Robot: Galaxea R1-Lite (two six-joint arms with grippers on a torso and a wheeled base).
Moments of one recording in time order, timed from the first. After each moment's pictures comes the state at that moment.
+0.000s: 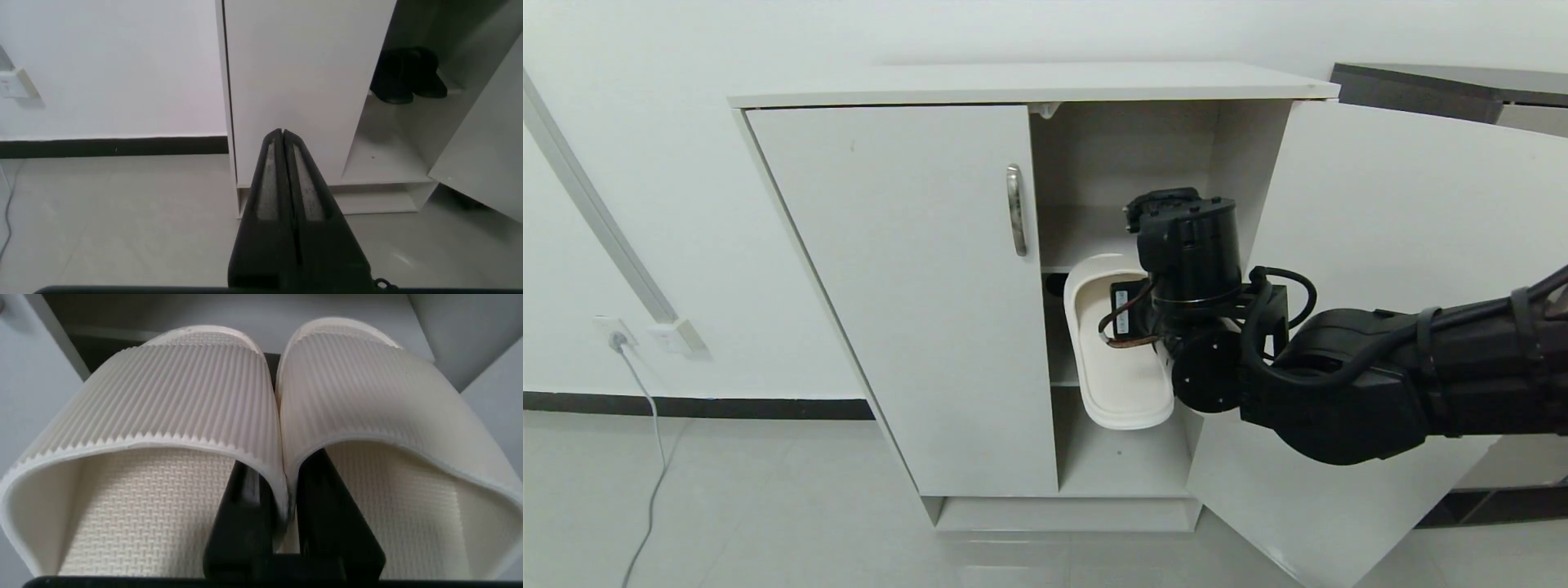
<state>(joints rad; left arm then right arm) 0.00 0.00 0.00 0.00 -0.01 0.00 0.85 1.96 -1.40 -0.36 -0.81 0.13</state>
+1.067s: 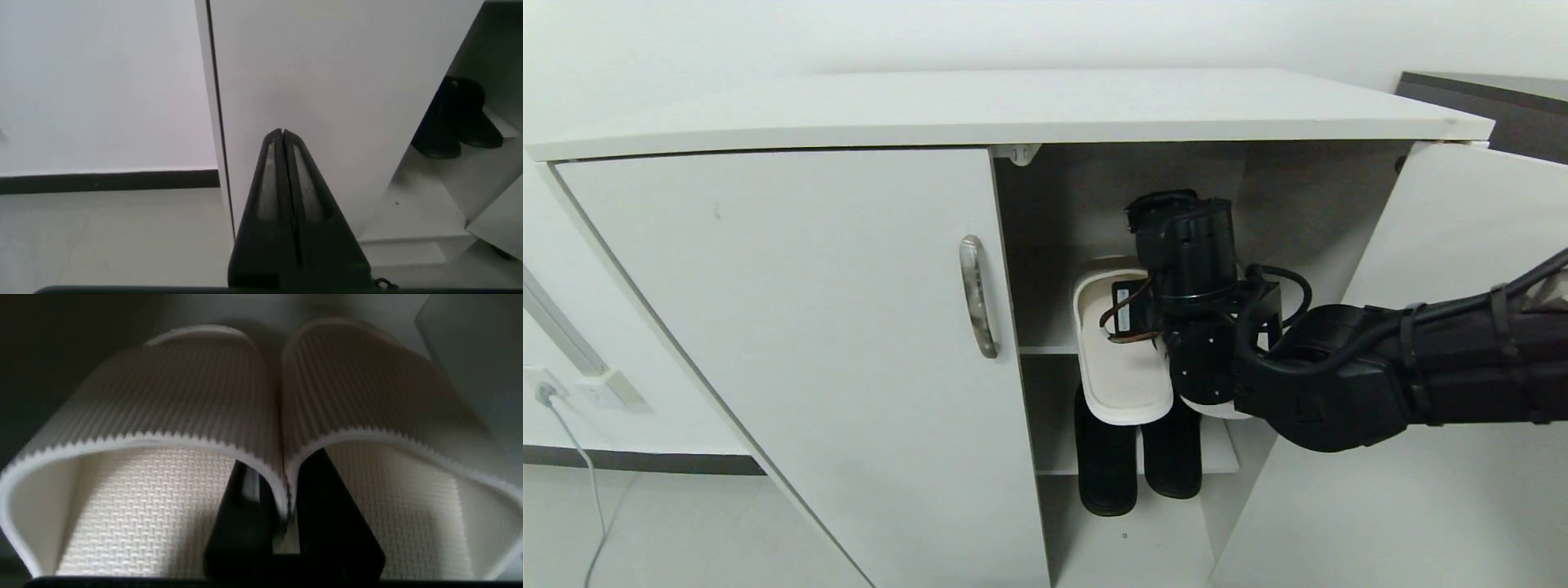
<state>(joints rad) 0.00 0.00 0.00 0.00 -0.01 0.00 0.84 1.98 -1.43 -0.35 -0.80 0.13</state>
